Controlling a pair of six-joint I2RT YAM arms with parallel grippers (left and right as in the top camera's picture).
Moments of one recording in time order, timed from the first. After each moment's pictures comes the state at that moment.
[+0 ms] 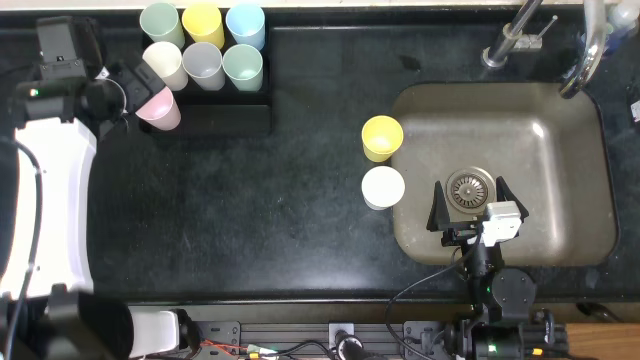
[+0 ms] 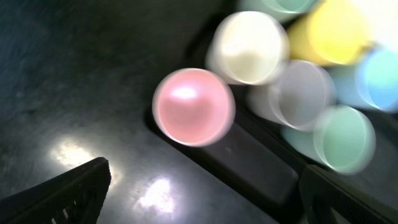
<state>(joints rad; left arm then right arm) 0.13 1.55 1.49 -0.94 -0.03 -0.56 -0.01 0.01 0.02 -0.01 -0.10 0.00</state>
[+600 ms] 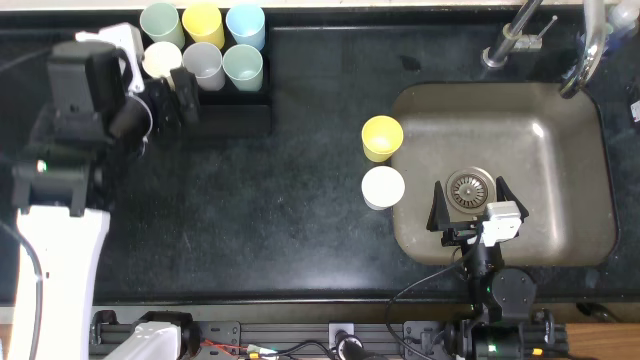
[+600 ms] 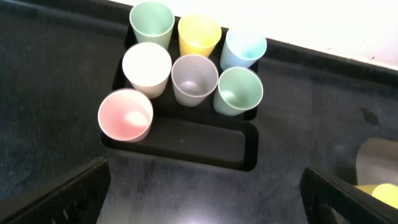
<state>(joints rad) -0.06 1.24 1.38 -0.87 -0.01 -0.28 -0.01 0.01 0.02 -0.01 -0.10 0.00</state>
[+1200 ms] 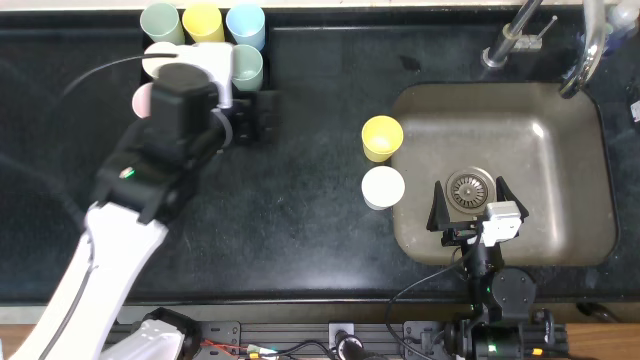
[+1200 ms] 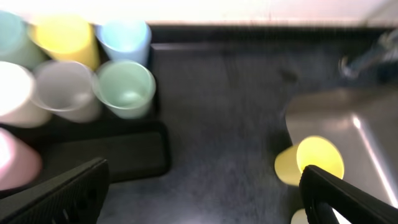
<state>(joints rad) -0.40 1.32 1.25 -0.60 -0.01 -0.28 -0.01 0.01 0.02 -0.01 -0.10 0.00</state>
